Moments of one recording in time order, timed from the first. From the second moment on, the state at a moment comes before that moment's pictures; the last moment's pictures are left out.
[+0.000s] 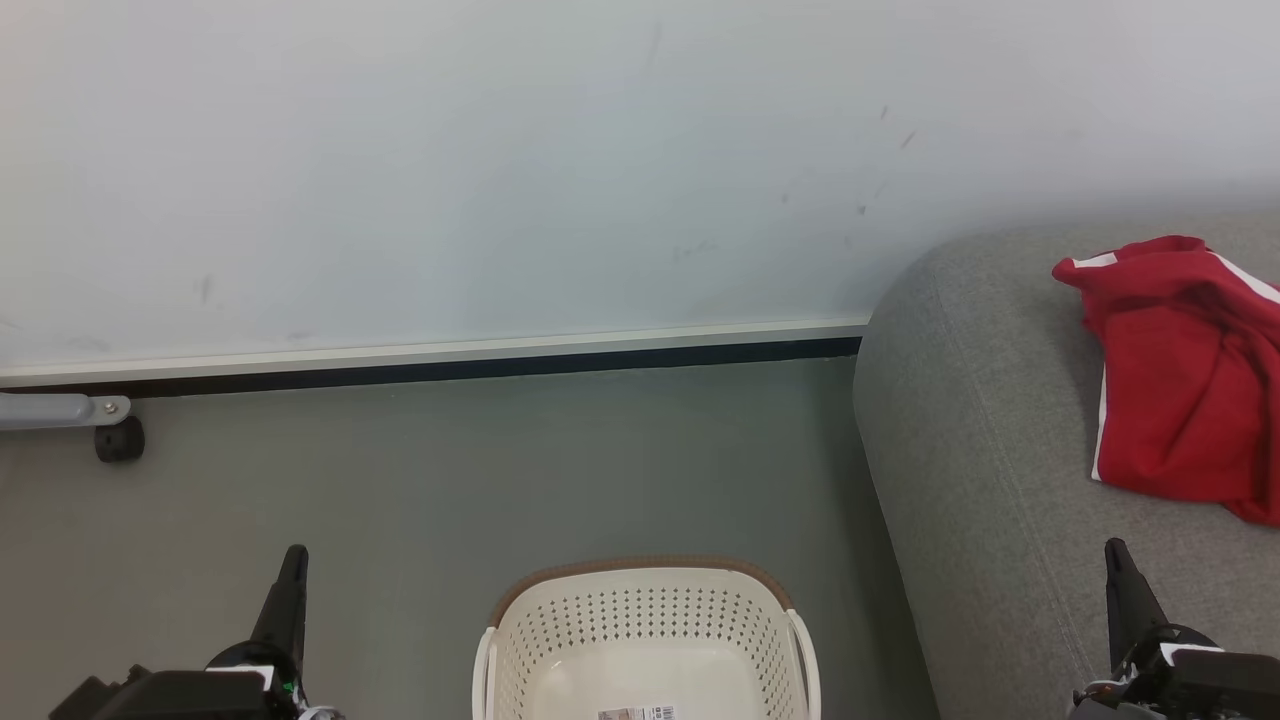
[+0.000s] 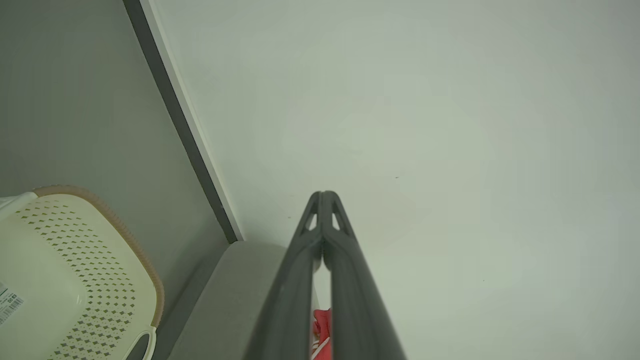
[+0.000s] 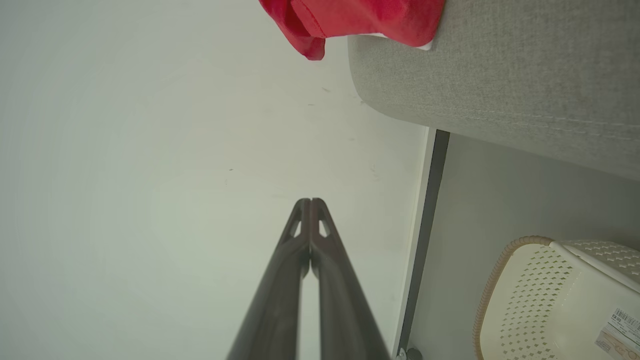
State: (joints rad) left arm -0.08 0.04 0.09 0.30 -1.60 -0.12 0.11; right arm -0.09 -0.04 -0.13 0.30 1.60 0.12 0.11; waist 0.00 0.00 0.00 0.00
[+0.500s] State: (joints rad) left arm -0.08 0.04 0.09 0.30 -1.60 -0.12 0.11; right arm -0.09 -0.04 -0.13 0.30 1.60 0.12 0.11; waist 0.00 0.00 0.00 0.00
